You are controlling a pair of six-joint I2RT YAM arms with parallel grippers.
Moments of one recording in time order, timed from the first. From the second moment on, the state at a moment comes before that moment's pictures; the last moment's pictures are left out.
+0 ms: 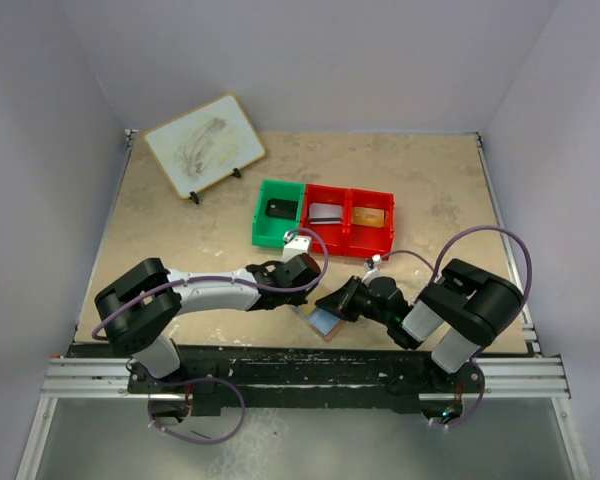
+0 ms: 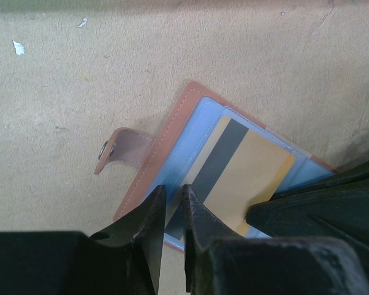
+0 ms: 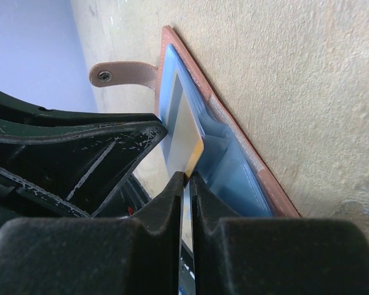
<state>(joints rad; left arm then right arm) -1.04 1.62 0.85 -0.22 -0.36 -0.77 0.77 1.65 0.11 1.09 -0.15 1.33</state>
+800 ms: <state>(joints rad) -1.04 1.62 0.85 -0.22 -0.36 -0.77 0.77 1.43 0.07 0.92 -0.11 1.33</state>
